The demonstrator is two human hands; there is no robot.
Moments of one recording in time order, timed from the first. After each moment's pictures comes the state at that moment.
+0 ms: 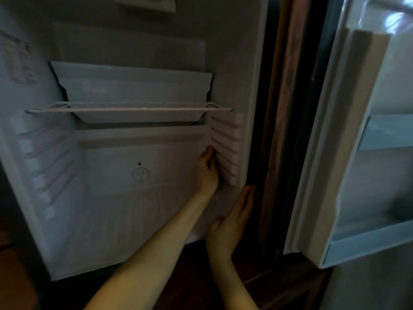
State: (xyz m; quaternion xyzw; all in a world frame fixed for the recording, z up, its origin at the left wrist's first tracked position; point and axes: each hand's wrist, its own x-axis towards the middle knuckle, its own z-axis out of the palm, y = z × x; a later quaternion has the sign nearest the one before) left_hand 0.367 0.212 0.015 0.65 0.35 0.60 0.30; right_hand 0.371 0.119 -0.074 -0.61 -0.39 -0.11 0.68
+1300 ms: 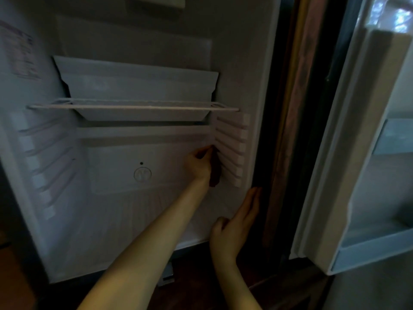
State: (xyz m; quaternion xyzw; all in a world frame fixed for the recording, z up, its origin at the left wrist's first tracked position) left_hand 0.360 0.221 0.045 0.44 0.38 0.67 0.46; right_hand 0.368 0.114 -0.069 -0.63 -0.38 -0.13 0.67
